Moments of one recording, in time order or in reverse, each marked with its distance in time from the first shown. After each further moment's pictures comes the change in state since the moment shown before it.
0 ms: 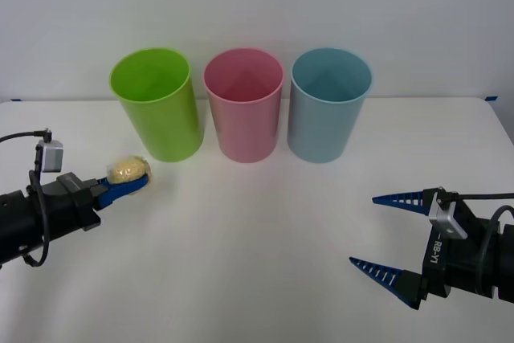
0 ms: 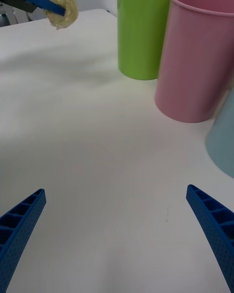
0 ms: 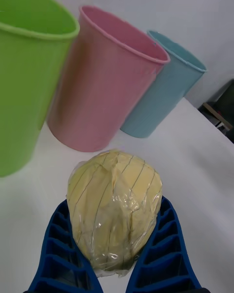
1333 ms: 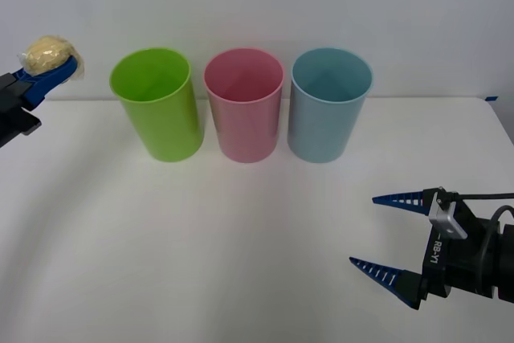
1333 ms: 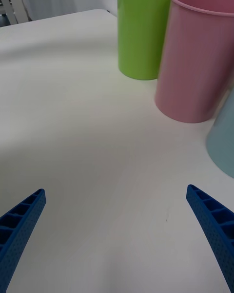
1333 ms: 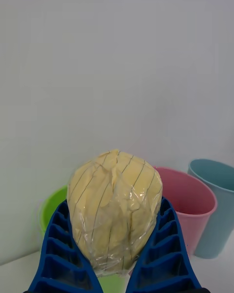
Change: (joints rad) right arm 0.000 0.000 0.000 0.000 0.000 0.000 0.000; left arm -0.035 0.320 -0.052 -0.125 0.462 0.539 -0.252
